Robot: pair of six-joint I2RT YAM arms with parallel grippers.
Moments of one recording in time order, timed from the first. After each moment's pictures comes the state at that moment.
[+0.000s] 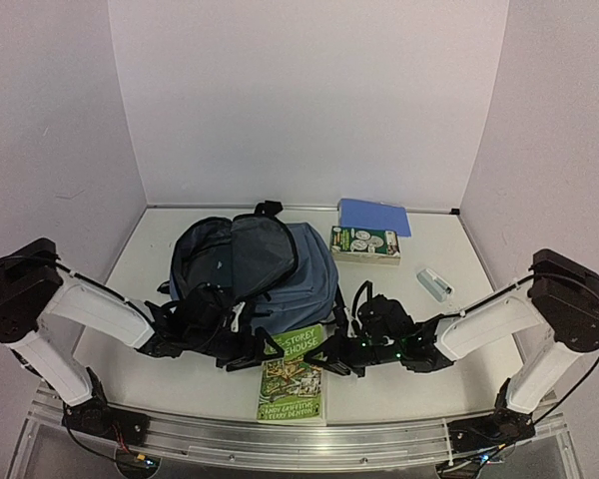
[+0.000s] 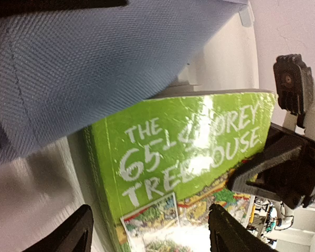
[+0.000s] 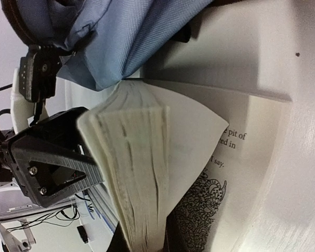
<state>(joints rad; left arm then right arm) -0.98 1.57 0.56 0.32 0.33 -1.03 1.05 1.66 0.61 0.44 -0.25 1.20</state>
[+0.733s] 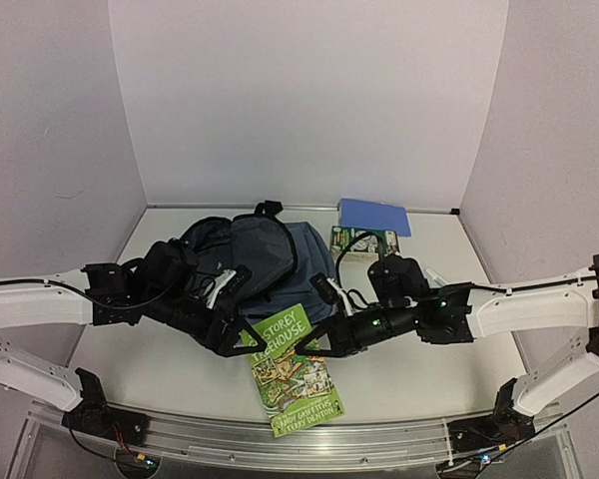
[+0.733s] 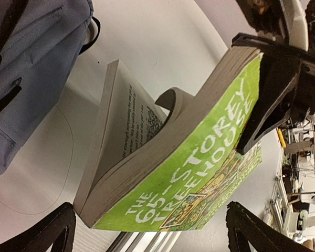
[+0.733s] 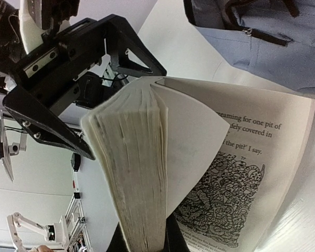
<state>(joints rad) -0.98 1.16 0.77 -0.32 0.44 -0.50 1.06 1.42 0.81 0.09 -0.52 0.77</state>
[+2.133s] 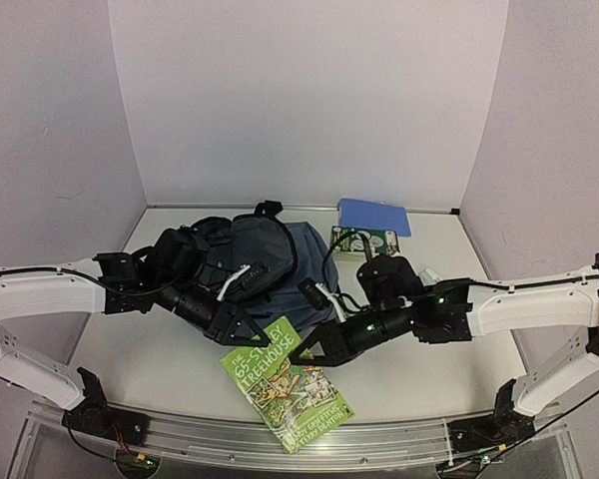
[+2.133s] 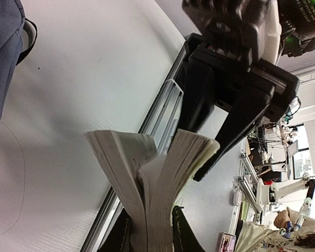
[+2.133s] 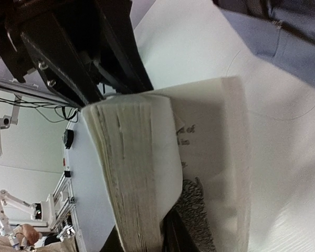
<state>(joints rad) -0.94 1.25 0.85 -0.29 0.70 -0.47 1.11 1.43 0.90 -0.05 -0.50 0.67</state>
